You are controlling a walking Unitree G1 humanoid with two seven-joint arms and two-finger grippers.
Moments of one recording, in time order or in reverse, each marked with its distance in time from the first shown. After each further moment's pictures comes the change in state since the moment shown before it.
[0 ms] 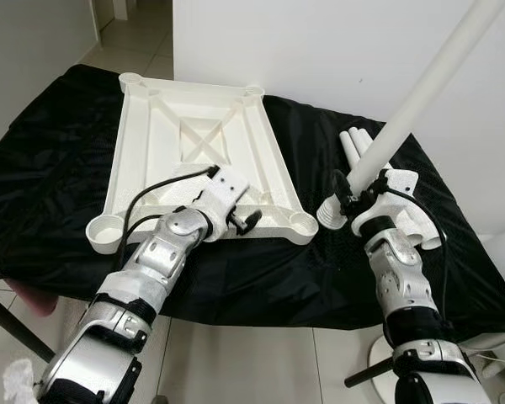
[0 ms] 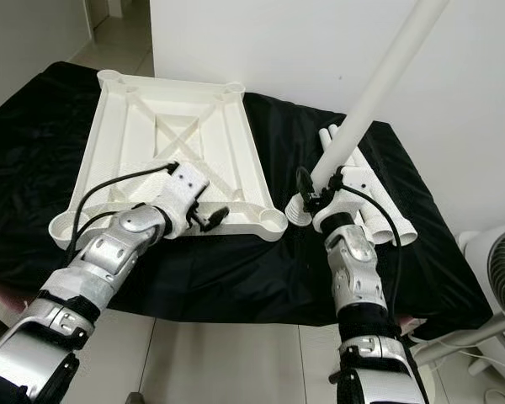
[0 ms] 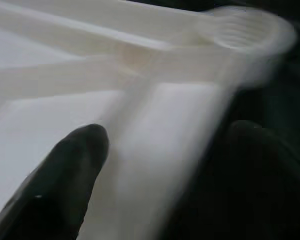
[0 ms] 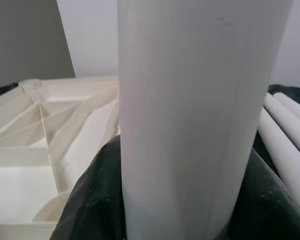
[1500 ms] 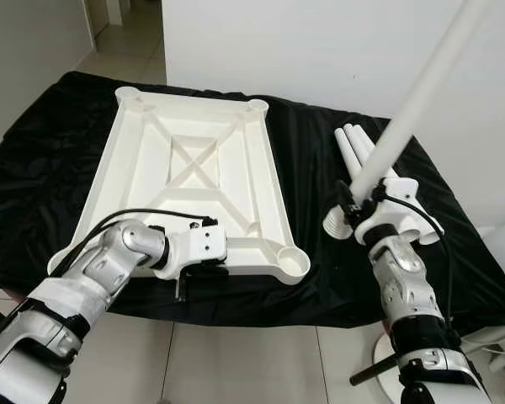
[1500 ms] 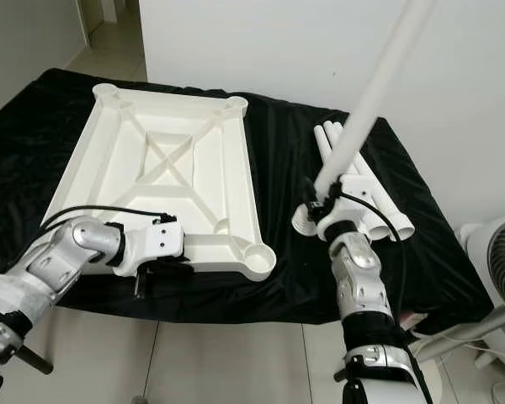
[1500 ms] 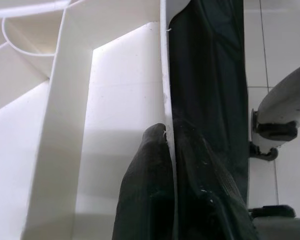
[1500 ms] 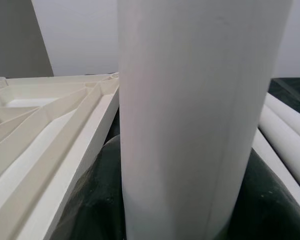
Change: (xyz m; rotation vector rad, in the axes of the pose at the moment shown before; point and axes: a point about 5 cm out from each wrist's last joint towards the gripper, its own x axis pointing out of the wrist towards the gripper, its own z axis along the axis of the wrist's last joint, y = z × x) left arm -0.050 -0.008 -0.030 0.324 0.154 -0.477; right arm -0.007 -0.007 -0.005 -0.044 0.039 -0.040
